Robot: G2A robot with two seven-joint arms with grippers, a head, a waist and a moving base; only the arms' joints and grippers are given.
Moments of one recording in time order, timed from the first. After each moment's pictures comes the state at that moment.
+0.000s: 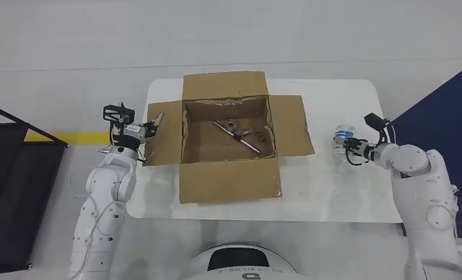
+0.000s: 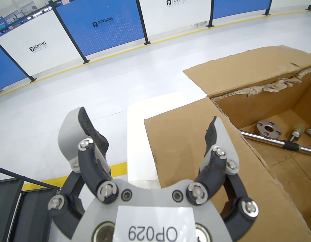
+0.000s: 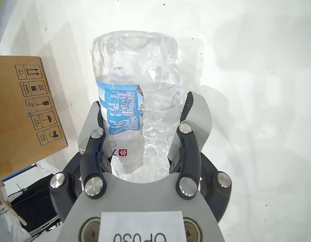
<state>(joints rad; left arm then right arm) 1.55 -1.28 -1.57 -1.65 1.46 -0.14 0.00 -1.26 -1.03 1.67 -1.13 -0.57 -0.17 0.98</state>
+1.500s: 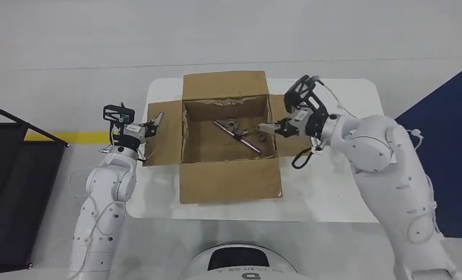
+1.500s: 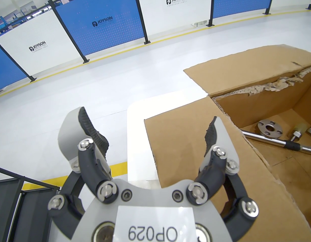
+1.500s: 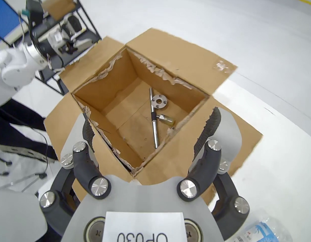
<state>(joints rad) 1.55 -1.28 -1.57 -1.65 1.46 -0.14 0.00 -1.15 -1.06 1.22 -1.90 -0.67 -0.35 0.96</state>
